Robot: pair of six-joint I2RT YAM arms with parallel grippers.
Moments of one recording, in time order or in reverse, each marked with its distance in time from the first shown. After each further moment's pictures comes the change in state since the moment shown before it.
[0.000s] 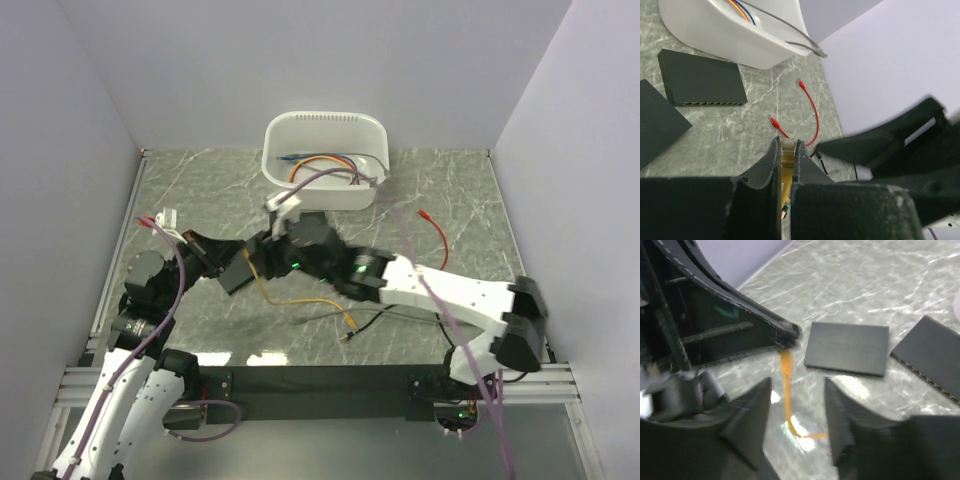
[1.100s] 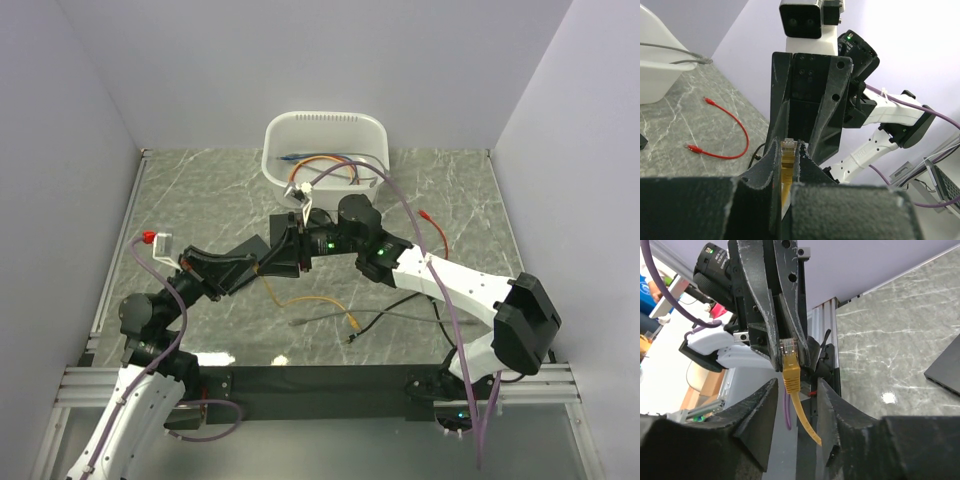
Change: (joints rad) left arm 0.001 -0.174 -0.281 0.632 0.314 -0.172; right arm -0.283 -0.057 -0.254 0.496 -0.998 0.295
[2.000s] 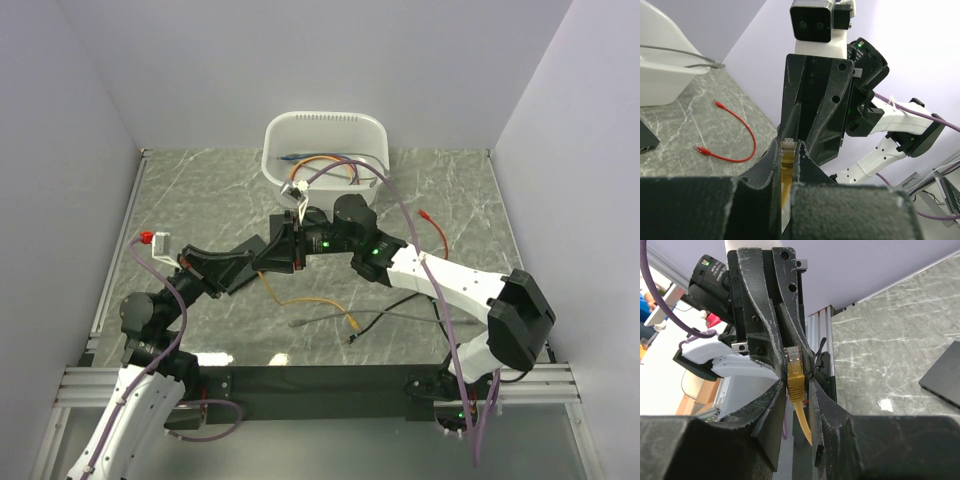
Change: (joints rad) left arm 0.000 -0.005 0.000 -0.031 -0.047 0.015; right arm 0.011 0.031 0.018 0.037 0.047 0.008
